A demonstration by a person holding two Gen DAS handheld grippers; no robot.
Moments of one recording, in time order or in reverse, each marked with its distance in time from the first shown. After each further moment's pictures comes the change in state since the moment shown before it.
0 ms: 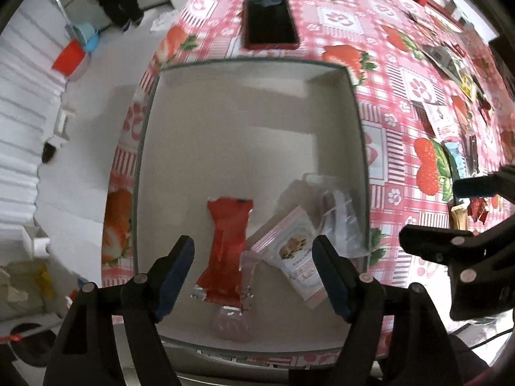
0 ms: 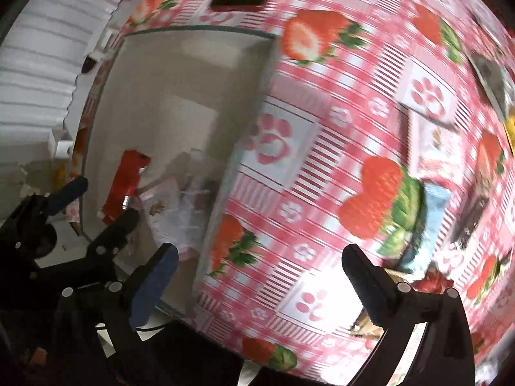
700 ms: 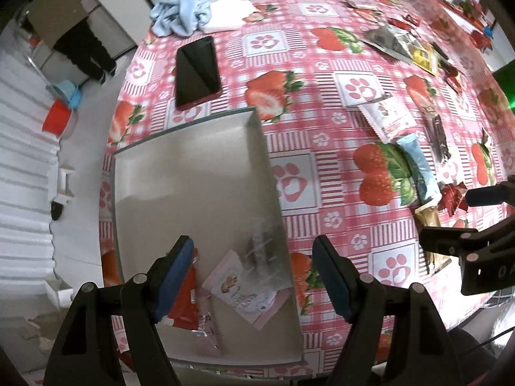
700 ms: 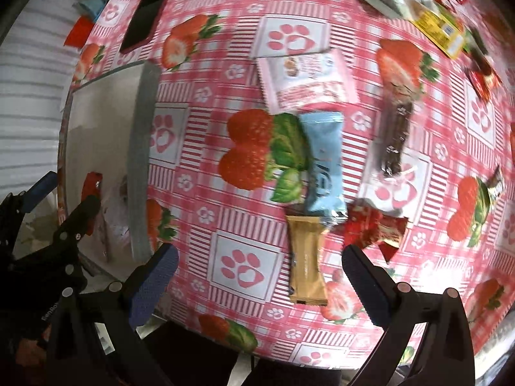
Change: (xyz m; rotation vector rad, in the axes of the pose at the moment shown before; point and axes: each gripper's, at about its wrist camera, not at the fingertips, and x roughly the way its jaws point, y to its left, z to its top) left arm -0.024 -0.081 0.024 0.212 -0.078 0.052; right arm -0.025 -0.110 -0.057 0.247 -0.052 0.034
